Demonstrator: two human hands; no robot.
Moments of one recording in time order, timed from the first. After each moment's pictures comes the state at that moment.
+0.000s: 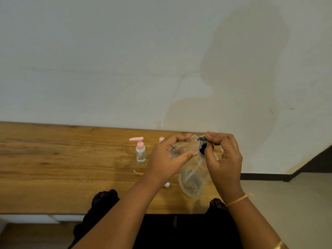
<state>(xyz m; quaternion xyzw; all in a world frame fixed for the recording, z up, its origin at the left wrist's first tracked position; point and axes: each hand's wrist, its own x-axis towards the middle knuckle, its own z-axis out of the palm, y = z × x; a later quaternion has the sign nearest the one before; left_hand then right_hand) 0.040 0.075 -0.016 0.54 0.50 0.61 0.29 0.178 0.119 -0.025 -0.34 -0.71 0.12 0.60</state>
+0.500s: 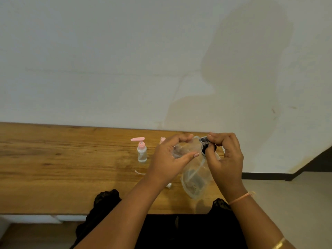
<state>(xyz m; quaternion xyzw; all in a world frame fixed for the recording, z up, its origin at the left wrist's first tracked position) 0.040 0.075 -0.018 0.54 0.50 0.61 0.30 0.179 0.125 -0.029 -0.34 -0.72 0.12 0.60</state>
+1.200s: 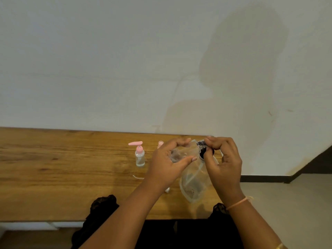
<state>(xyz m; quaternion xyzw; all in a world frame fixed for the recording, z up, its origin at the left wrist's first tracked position) 0.041 0.076 -0.018 0.54 0.51 0.60 0.30 0.179 0.124 -0.028 -0.33 -0.70 0.15 0.61</state>
